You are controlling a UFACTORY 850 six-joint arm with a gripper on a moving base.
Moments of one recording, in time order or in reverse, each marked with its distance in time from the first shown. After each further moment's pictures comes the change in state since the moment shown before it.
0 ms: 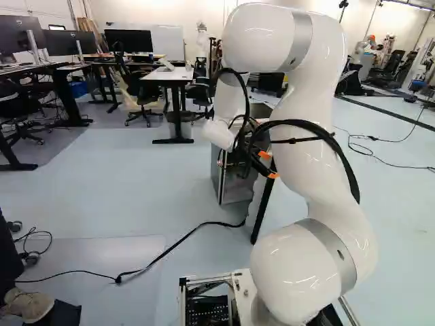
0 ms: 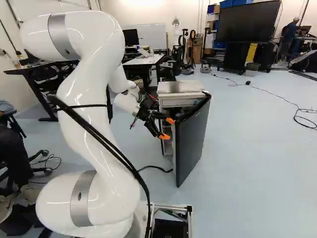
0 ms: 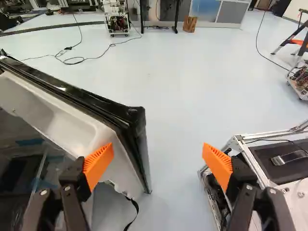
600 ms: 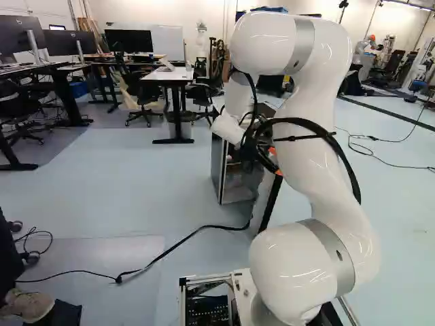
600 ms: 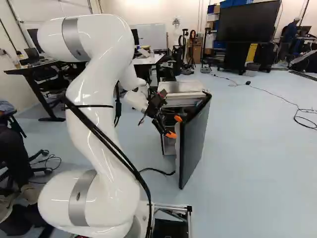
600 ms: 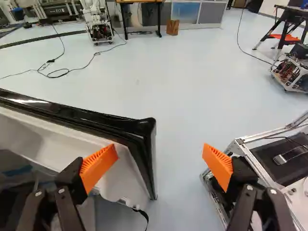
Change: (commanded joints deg) arm -6.7 -1.8 -4.0 0.0 2.3 0.0
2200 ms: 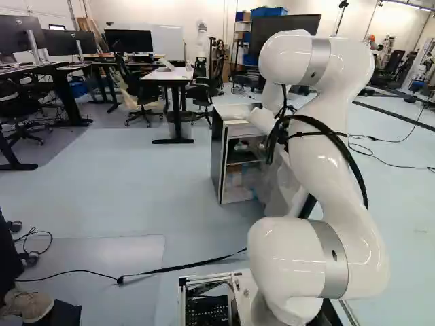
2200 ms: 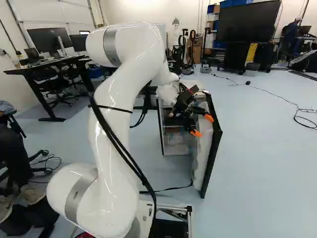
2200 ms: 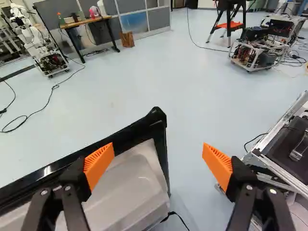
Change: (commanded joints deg) arm -18.8 -6.4 -13.6 0.0 4.8 0.0
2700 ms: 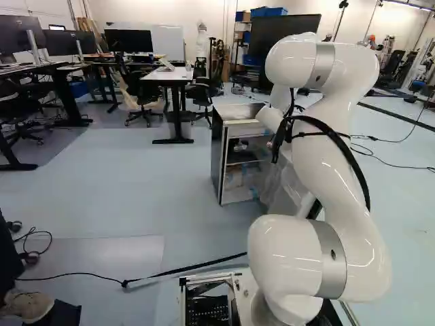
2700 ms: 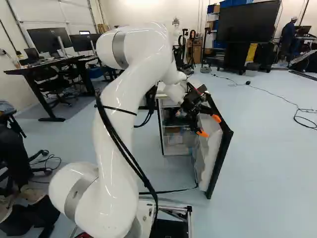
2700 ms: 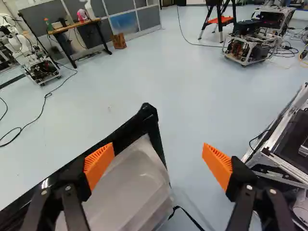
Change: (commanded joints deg) arm -3.1 -1.6 -3.3 0.0 0.0 0.0
